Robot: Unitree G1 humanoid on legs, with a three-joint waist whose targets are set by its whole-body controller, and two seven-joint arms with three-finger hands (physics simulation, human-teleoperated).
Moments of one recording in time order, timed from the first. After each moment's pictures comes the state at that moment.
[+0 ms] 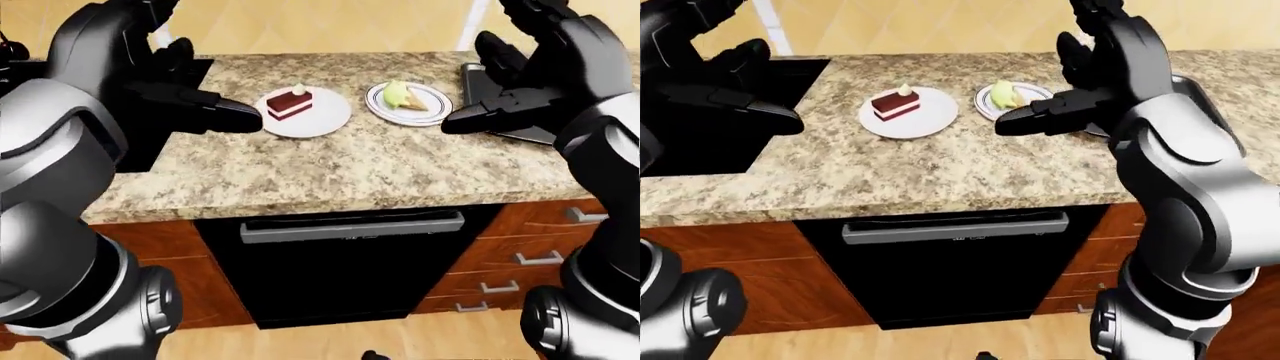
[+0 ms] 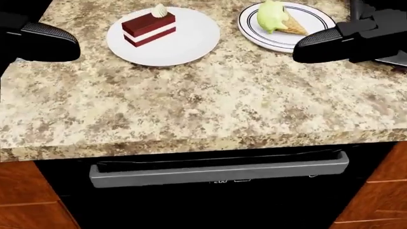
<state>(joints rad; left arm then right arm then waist) -1.04 0.45 0.31 -0.62 -0.31 1.59 -0.07 -0.85 -0.50 -0.30 -0.51 0.42 1.19 0.04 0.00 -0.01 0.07</state>
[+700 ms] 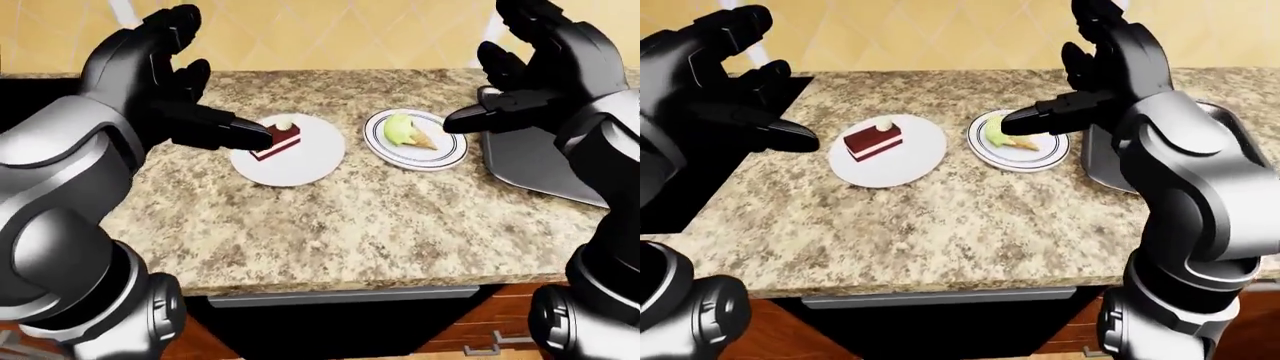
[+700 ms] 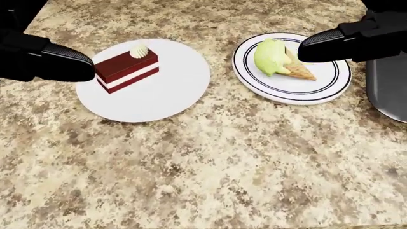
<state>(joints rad) -1.01 0.43 0.28 -0.63 -0.30 1.61 -0.10 -0.86 -0.54 -0.28 -0.45 0.41 1.21 0.05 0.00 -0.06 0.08</state>
